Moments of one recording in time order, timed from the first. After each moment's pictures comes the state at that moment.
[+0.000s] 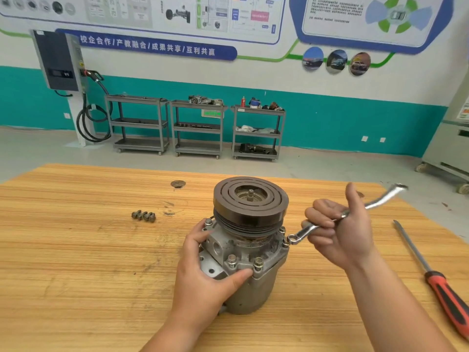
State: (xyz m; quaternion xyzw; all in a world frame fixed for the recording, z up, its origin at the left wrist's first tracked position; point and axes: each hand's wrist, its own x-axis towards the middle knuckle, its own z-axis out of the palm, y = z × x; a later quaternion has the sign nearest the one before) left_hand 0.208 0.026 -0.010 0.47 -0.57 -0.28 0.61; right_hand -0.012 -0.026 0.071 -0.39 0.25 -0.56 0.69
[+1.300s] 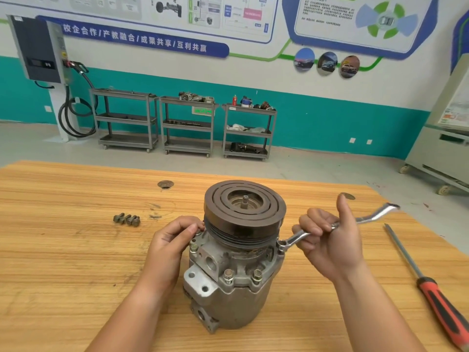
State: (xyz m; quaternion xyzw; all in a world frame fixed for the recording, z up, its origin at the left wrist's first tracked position) left_hand 0.241 -0.044 -0.006 0.33 -0.47 -0.49 0.66; right_hand -0.006 -0.034 0.059 -0.37 0.27 -0.62 0.64
